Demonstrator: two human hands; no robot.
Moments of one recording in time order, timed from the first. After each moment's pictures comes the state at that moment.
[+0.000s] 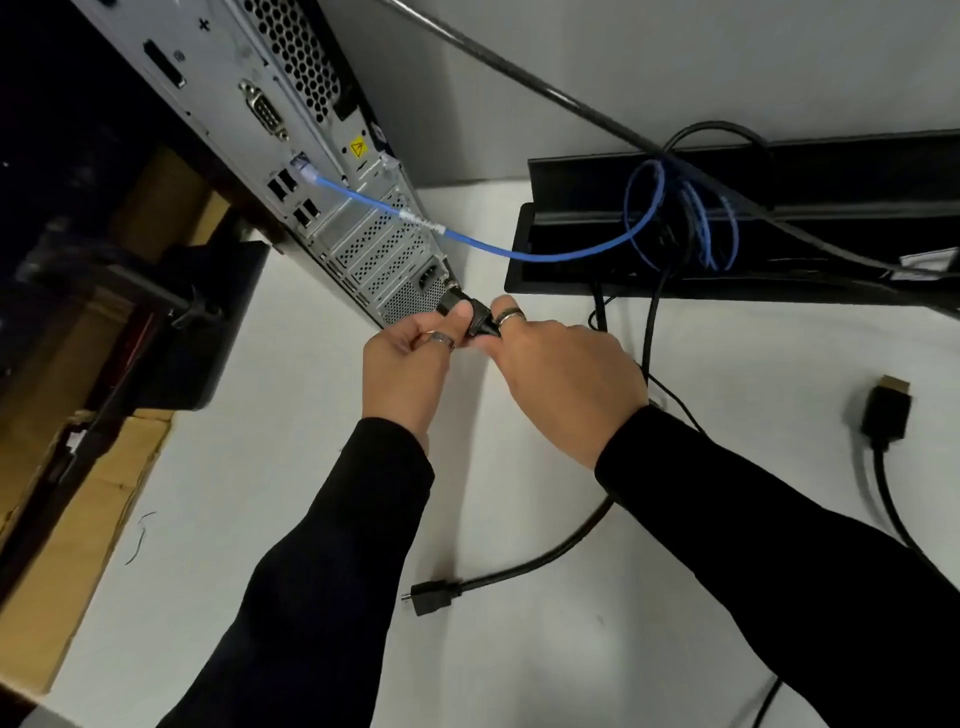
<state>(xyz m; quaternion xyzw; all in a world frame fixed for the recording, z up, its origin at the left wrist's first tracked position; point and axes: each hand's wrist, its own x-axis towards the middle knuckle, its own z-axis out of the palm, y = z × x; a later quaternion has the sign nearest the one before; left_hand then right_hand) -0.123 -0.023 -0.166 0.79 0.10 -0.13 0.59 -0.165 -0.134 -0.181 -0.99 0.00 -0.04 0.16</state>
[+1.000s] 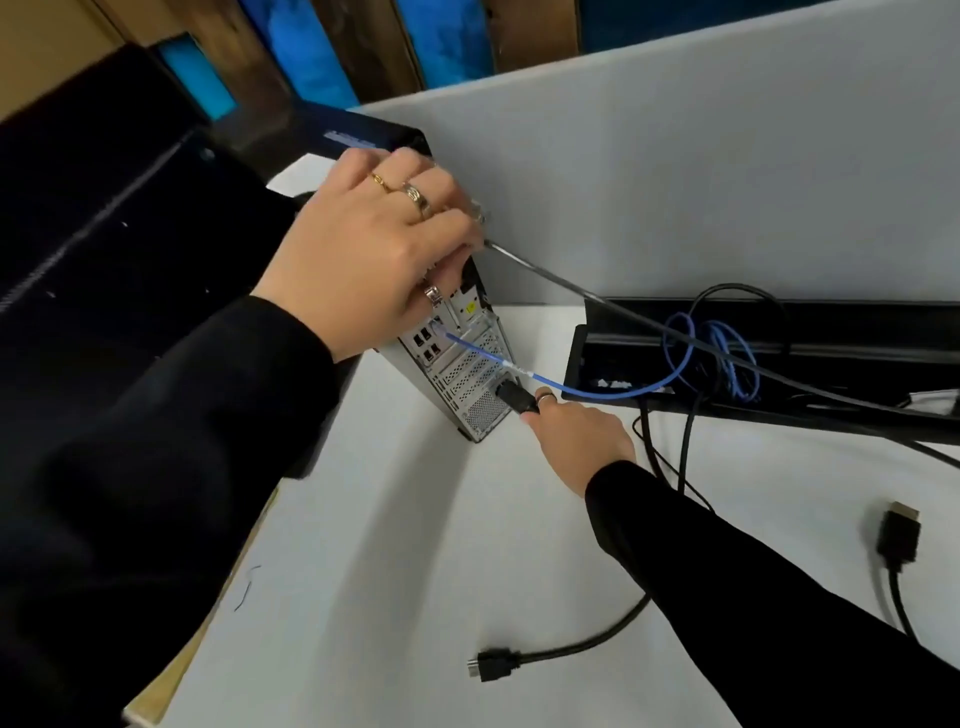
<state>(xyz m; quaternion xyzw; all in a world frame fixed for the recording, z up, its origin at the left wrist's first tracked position) -0.051 0.007 0.033 0.79 -0.52 0.28 -0.15 -0.112 -0.123 -0.190 -0.98 0.04 0.03 0.17</state>
